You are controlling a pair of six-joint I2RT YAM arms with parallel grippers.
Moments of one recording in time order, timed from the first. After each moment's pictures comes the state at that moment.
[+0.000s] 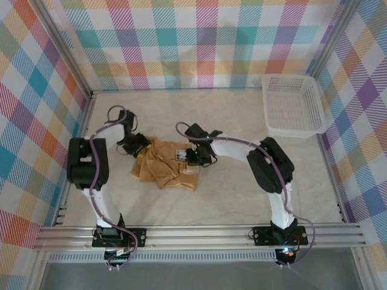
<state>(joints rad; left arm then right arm) -0.07 1.92 1.27 -0.66 0.25 -0.76 0.81 1.97 1.34 -0.58 -0.17 0.64</state>
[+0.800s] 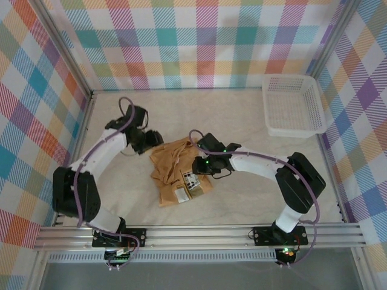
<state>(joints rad) -0.28 1.49 1.14 -0.82 0.20 -0.63 0.82 1.69 1.06 -0.44 -0.20 0.70</state>
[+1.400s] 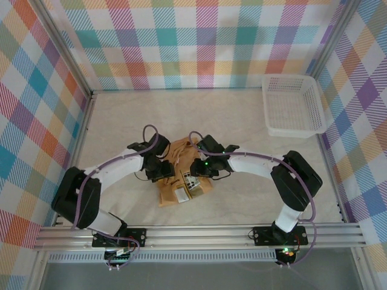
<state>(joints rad) -0.53 1.50 0.91 -0.75 0.16 -0.75 0.82 1.72 1.03 -0.38 -0.28 0.75</state>
